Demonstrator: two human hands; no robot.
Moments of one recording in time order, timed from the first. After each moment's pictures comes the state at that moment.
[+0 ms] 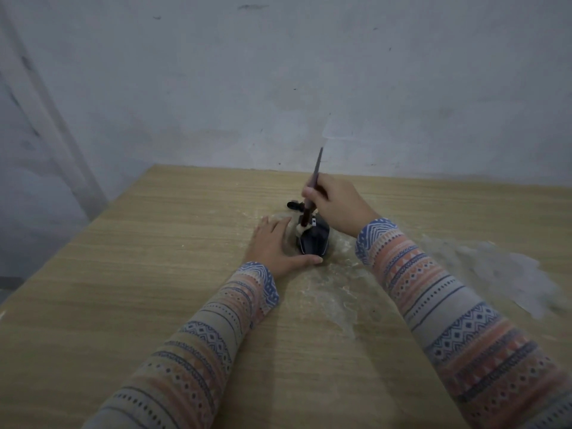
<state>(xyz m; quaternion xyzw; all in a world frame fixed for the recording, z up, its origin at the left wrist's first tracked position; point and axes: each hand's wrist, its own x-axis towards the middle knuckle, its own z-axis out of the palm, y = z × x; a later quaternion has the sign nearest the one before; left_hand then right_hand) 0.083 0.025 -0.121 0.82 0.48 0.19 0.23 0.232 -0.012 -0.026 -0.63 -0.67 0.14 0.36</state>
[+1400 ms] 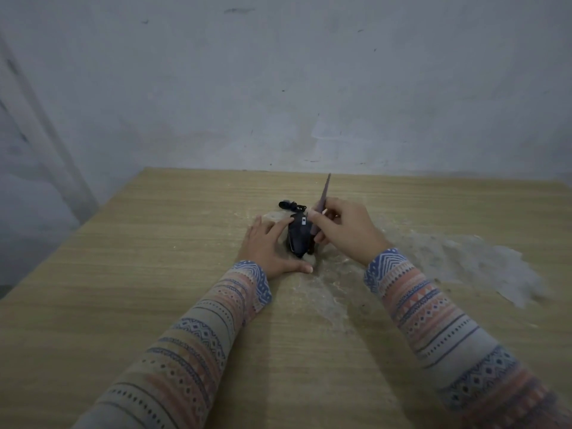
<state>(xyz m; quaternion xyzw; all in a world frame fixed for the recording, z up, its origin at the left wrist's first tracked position) 0.082 0.025 -0.118 0.85 0.46 0.16 0.21 0.242 -0.058 -0.052 -0.65 -0.59 0.20 0.43</state>
